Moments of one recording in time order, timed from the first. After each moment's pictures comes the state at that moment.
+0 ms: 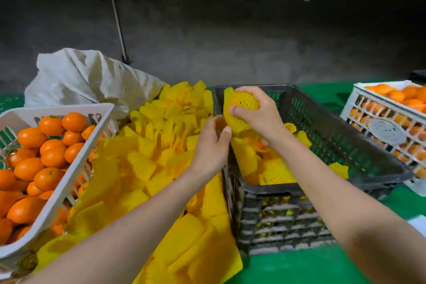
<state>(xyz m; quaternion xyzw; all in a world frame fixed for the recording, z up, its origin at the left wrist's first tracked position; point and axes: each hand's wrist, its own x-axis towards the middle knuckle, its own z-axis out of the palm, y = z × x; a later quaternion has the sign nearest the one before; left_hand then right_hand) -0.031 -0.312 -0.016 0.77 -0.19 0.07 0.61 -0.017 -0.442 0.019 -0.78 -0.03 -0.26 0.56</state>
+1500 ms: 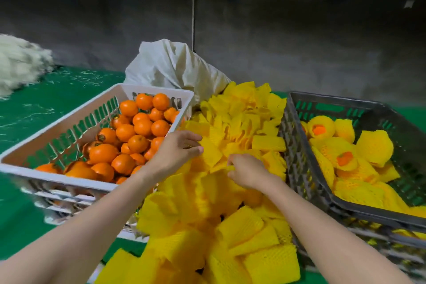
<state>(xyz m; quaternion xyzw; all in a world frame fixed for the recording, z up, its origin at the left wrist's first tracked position) -0.032 -0.082 -0.035 0.83 -0.06 0.02 0.56 -0.005 -0.273 -0.072 -0.98 -0.16 0.05 0.06</state>
